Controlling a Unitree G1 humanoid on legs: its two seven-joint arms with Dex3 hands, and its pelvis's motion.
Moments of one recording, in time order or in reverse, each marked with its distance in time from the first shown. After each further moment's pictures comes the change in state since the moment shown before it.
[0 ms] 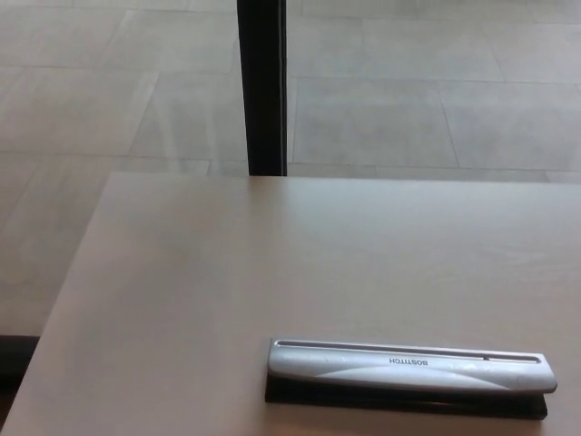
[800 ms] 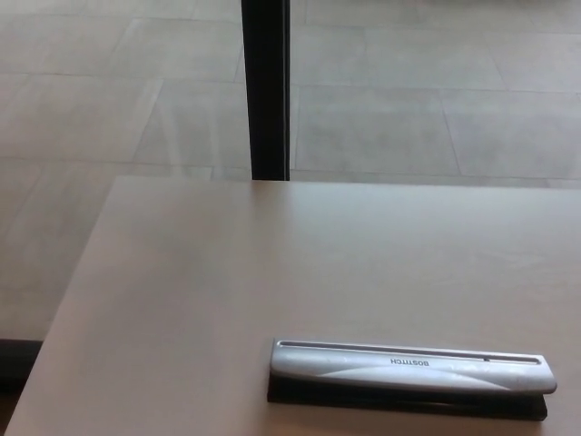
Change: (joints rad) left_arm 0.254 -0.081 0.041 0.432 -0.071 0.253 -0.222; right_arm -0.066 0.321 -0.040 0.274 0.192 0.140 -0.003
